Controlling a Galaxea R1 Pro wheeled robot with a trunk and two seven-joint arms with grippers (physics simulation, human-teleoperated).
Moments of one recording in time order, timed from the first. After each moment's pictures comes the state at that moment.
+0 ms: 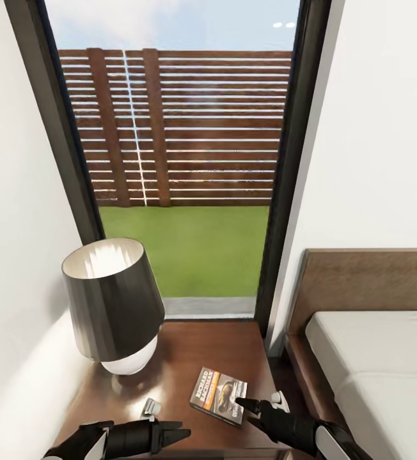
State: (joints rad) left arm -0.53 0.06 0.04 -0.21 0.04 0.13 -1.30; right arm -0.38 -0.14 0.27 -0.57 -0.86 0.58 0.75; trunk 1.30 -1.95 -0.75
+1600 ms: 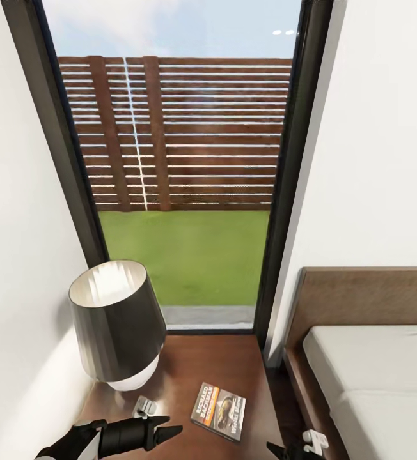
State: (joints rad) left arm -0.53 0.08 0.04 -0.21 0.03 0.05 -1.15; right arm -0.36 -0.19 0.27 -0.25 -0.63 0.08 0.75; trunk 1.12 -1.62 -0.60
